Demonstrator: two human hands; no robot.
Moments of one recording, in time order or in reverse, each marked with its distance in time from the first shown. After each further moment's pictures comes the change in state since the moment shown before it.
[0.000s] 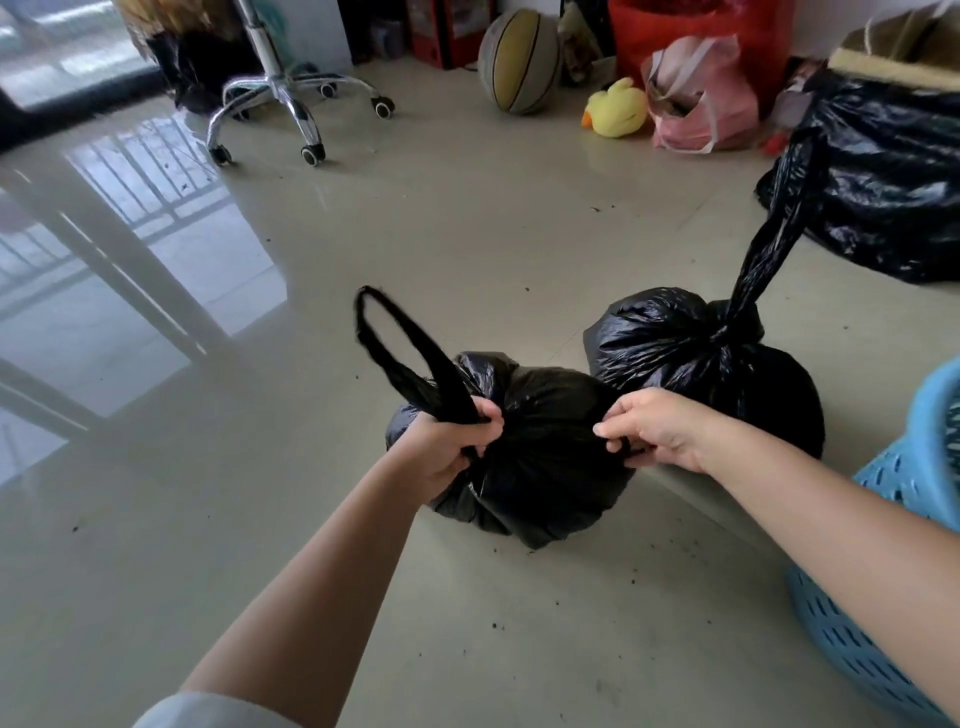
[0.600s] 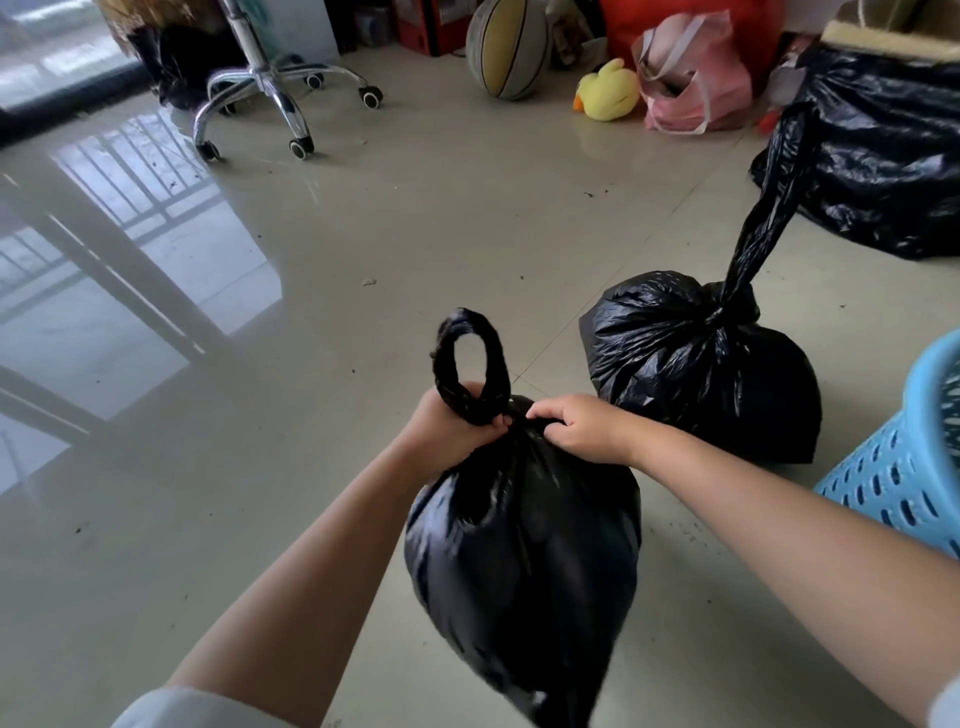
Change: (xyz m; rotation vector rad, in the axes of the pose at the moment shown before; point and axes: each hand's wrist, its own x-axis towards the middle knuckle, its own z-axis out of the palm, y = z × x) left_hand -0.007 0.007 0.008 0.548 0.061 0.232; right_hand 0.010 -0.006 0.041 -0.556 -0.135 -0.409
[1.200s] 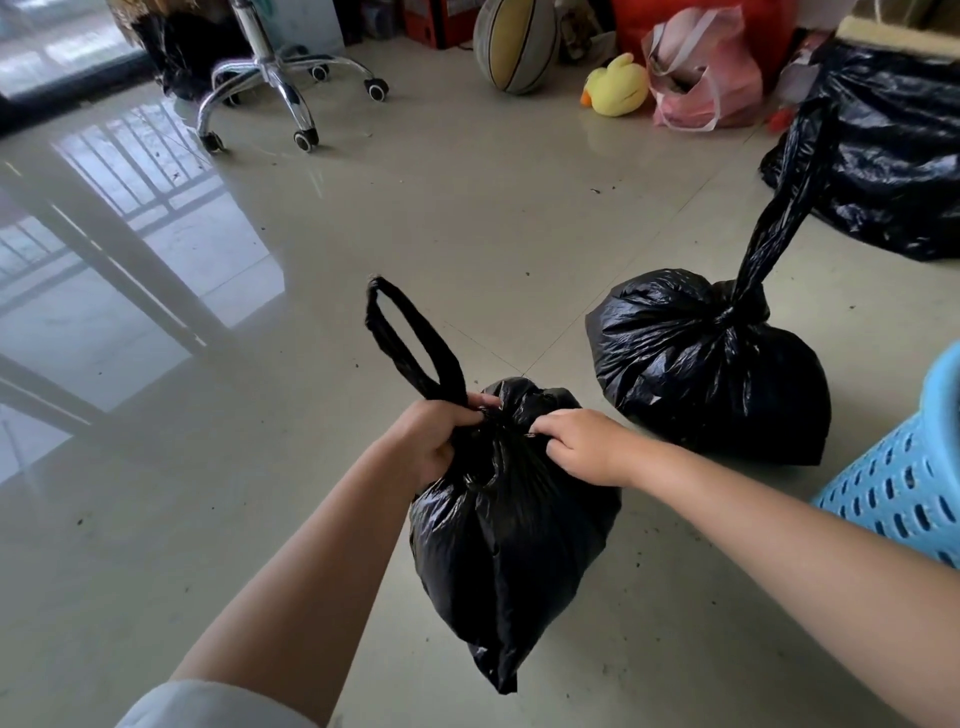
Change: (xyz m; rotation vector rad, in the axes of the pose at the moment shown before) left_hand 0.007 -0.006 -0.005 -0.534 -0.031 -0.503; right_hand 0.002 0.004 0.017 -0.278 0.044 -0.052
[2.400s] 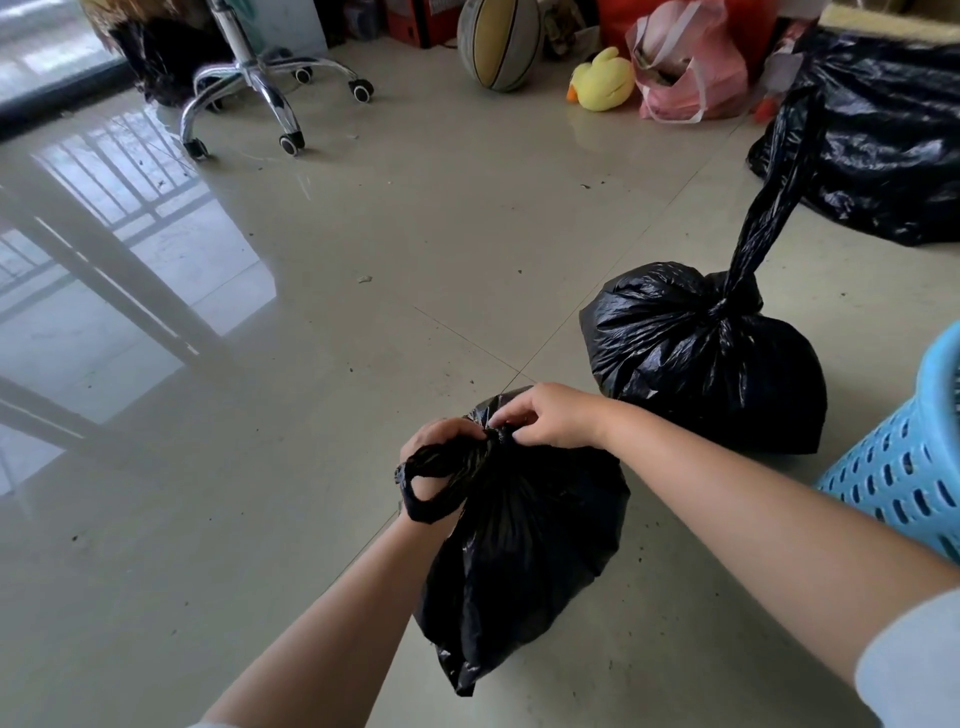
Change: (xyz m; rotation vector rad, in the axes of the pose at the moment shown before) left_hand 0.008 -0.044 -0.007 0.457 0.268 0.599; right_hand 0.024 -0.013 -0.014 0.292 -0.120 -0.005
